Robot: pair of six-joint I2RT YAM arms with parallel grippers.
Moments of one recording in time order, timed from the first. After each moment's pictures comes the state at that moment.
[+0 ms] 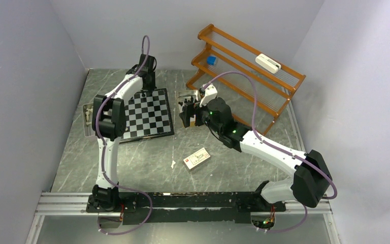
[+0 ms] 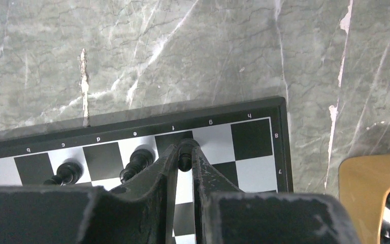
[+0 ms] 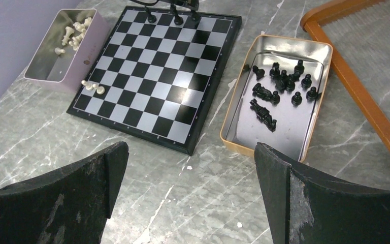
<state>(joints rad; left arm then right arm) -0.26 2.28 1.92 -0.51 -0.20 -0.20 0.79 1.33 0.93 0.11 0.15 0.28</state>
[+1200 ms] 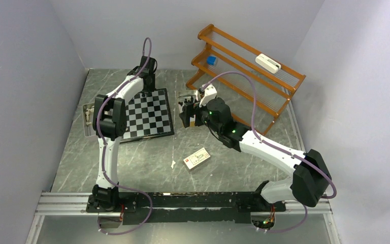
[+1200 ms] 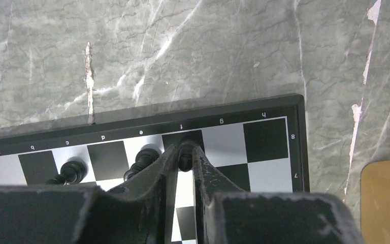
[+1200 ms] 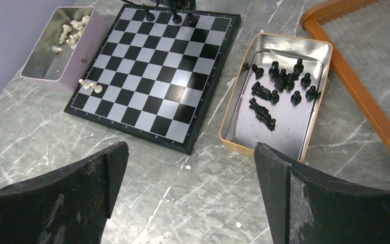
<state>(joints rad) -0.26 2.30 1.92 -0.50 -0.24 -0.18 0.79 1.34 0.93 0.11 0.15 0.28</state>
